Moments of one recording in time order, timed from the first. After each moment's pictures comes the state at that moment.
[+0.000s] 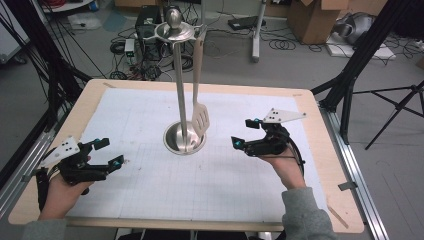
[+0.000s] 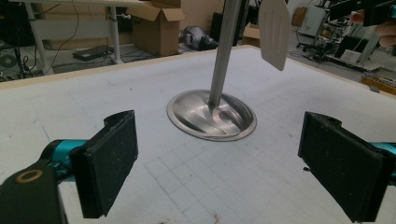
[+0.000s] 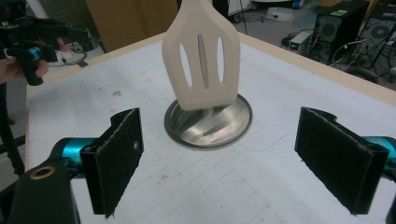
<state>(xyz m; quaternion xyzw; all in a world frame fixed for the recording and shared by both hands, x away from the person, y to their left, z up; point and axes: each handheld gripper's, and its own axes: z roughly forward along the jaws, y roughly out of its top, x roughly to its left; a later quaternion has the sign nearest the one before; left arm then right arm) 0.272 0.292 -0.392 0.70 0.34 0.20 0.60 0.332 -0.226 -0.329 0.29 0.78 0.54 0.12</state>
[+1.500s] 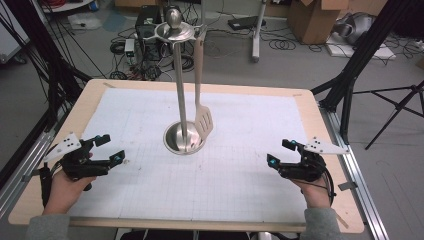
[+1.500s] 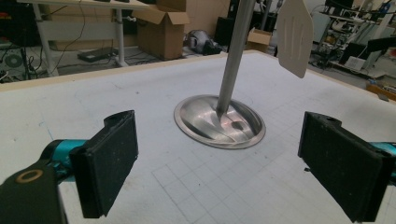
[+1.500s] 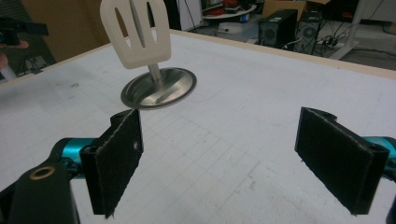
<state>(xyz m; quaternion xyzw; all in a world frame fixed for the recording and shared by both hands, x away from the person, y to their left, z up) 0.282 0.292 -0.394 0.69 0.35 0.21 0.60 0.281 -0.314 -0.376 0.36 0.73 0.55 0.18</state>
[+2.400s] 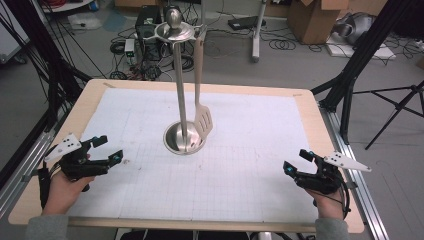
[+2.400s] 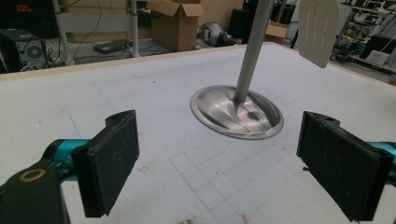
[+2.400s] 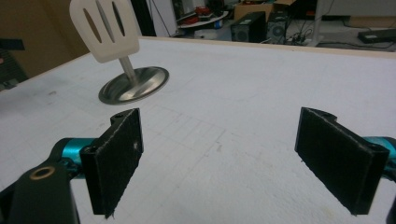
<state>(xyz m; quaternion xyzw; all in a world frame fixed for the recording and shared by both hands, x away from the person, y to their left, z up) 0.283 0.298 -0.400 0.69 0.37 0.22 0.58 0.254 -0.354 -0.393 0.42 0.69 0.56 0.20</state>
